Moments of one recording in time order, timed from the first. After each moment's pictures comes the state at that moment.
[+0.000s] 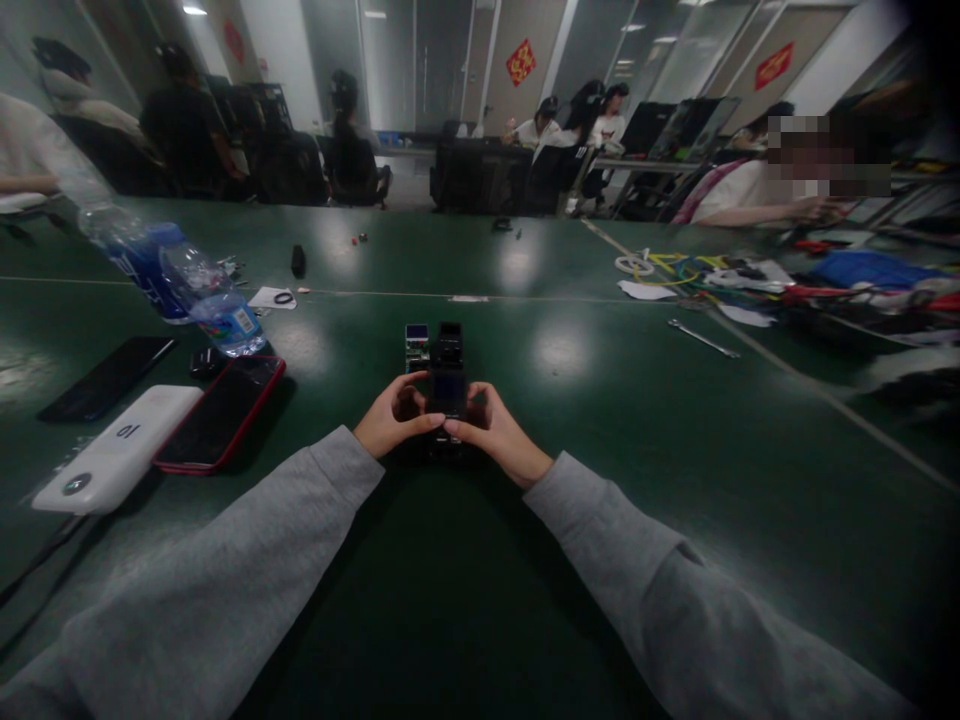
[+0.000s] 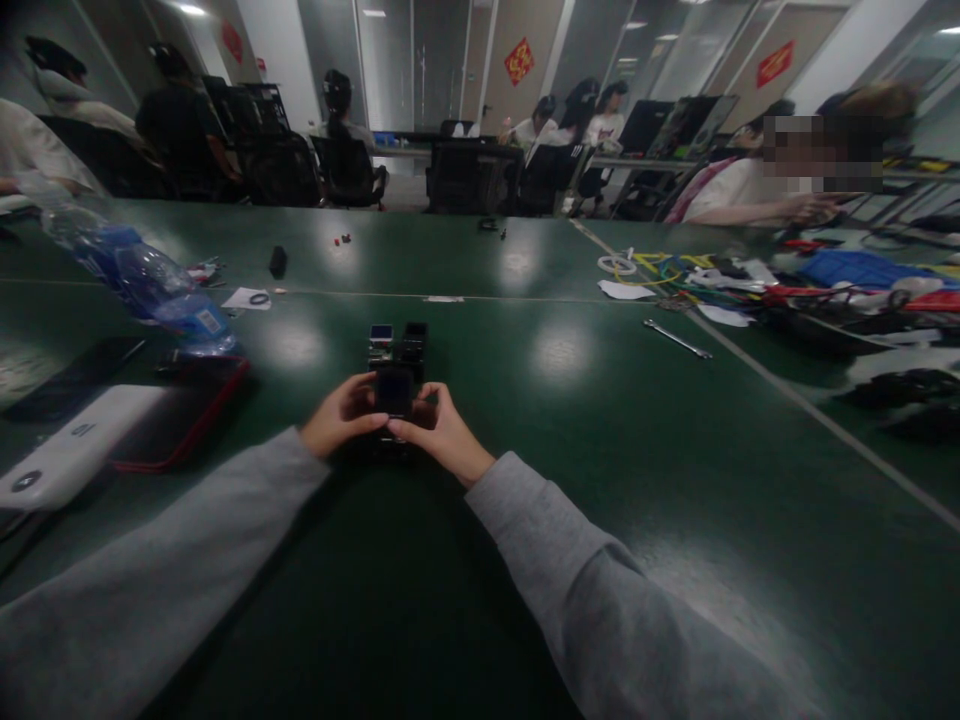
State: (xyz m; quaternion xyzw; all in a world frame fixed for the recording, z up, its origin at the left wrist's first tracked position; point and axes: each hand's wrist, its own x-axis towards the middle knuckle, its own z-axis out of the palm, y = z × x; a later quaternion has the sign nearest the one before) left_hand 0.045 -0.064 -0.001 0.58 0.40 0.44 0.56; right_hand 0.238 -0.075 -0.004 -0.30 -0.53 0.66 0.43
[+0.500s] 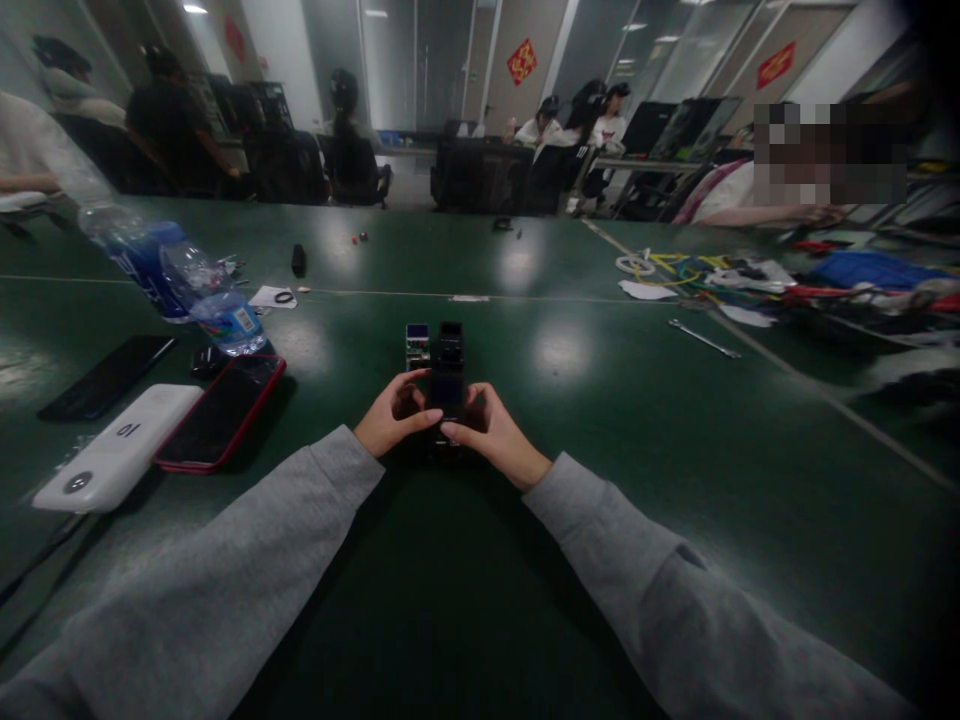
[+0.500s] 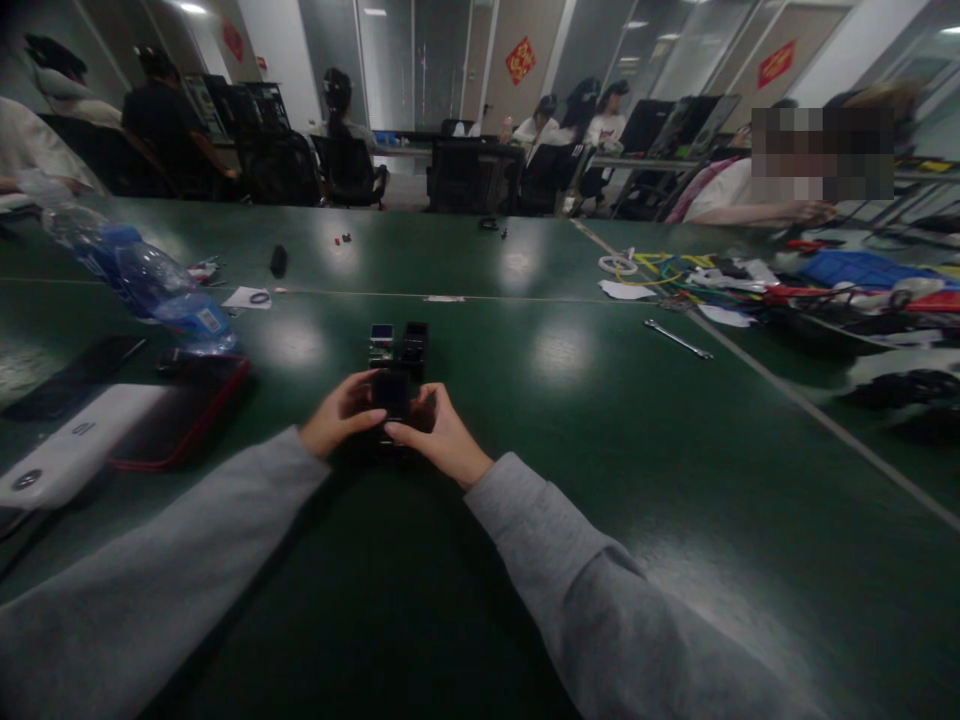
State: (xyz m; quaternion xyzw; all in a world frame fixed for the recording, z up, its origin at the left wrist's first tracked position) left_hand 0.044 -0.063 -0.003 0.58 0.39 0.45 0.56; right_hand 0.236 -0.077 -0.002 -0.29 -0.56 0.64 0.44
